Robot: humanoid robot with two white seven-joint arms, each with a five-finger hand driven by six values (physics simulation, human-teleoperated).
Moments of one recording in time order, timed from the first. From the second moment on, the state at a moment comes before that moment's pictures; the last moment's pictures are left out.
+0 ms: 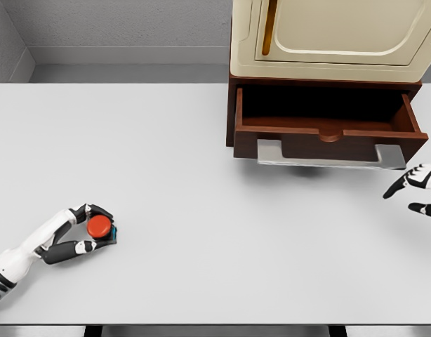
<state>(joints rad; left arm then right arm) 0.20 0.77 -0.31 -1.53 0.36 -0.61 -0.29 0.31 -1.01 -0.27 -1.76 -0.04 -0.61 0.61</state>
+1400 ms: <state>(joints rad) -0.13 0.56 -0.31 -1.66 0.31 -0.61 -0.30 0.29 -1.01 -0.24 -1.76 -0.04 -0.61 0.61</state>
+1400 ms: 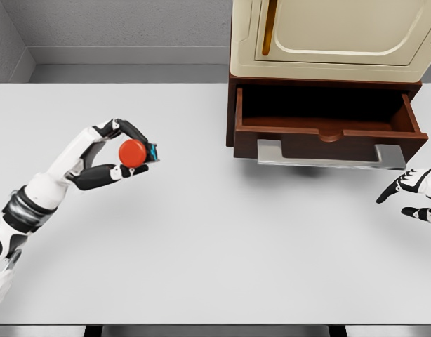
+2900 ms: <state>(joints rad) -0.43 0.02 -0.31 -1.49 -0.15 -0.61 -0.30 0.27 -1.01 -0.20 -1.76 -0.04 -0.61 0.61</state>
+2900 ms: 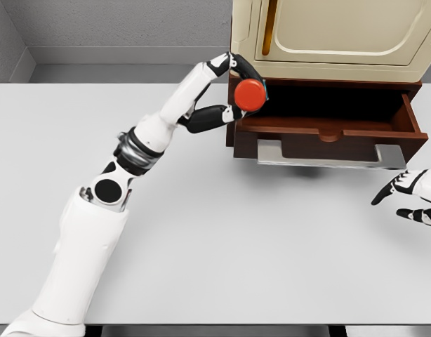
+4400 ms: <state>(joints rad) -0.64 0.00 -0.39 -1.34 -0.51 -0.61 -0.30 0.27 -1.01 -0.20 -1.76 -0.04 -0.61 0.61</state>
